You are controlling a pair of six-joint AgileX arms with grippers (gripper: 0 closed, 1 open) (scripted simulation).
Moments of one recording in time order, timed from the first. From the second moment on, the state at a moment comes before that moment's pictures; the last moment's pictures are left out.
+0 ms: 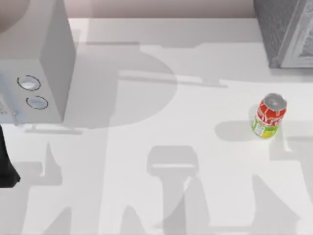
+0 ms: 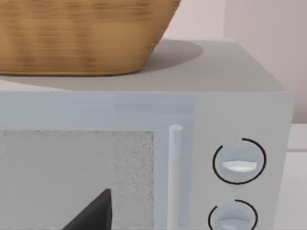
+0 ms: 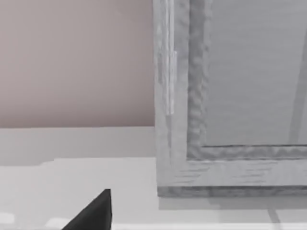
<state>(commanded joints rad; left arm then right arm) 0.00 0.00 0.00 0.00 0.00 0.00 0.19 0.71 0.10 0.57 0.18 0.04</state>
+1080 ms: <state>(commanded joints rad) 0.00 0.00 0.00 0.00 0.00 0.00 0.48 1.95 0.25 1.50 0.50 0.12</state>
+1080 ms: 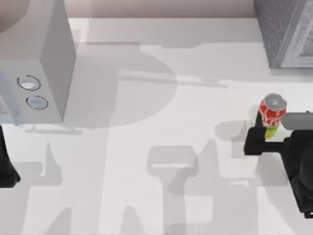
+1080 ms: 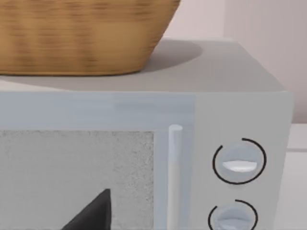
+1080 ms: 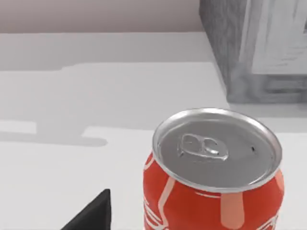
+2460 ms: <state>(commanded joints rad) 0.00 0.00 0.00 0.00 0.00 0.00 0.42 2.23 0.48 1.53 0.44 0.10</state>
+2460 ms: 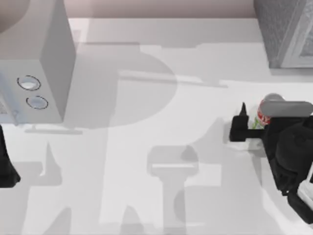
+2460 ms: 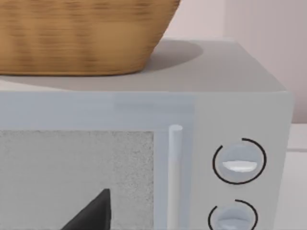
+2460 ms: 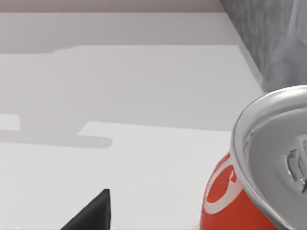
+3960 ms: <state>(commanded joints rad) 0.00 0.00 0.00 0.00 0.00 0.00 0.42 2.23 0.48 1.53 0.44 0.10</state>
